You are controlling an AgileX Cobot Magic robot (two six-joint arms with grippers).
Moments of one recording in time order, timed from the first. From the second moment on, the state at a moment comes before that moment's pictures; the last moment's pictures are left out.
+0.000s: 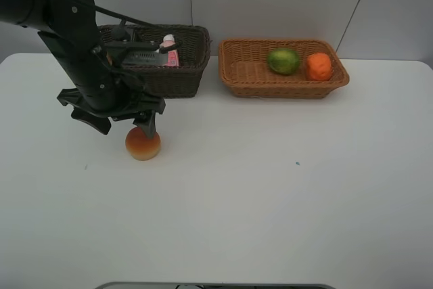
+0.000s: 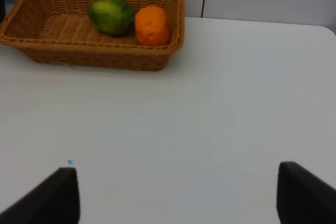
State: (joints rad) left arm -0.47 1.78 -1.03 -0.04 0.72 -0.28; right arm 0.07 0.00 -0.52 -0.10 1.06 0.02
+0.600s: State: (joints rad) left arm -0.47 1.90 -1.05 -0.05 0.64 -0.25; right arm 0.07 0.00 -0.52 -0.10 1.06 0.02
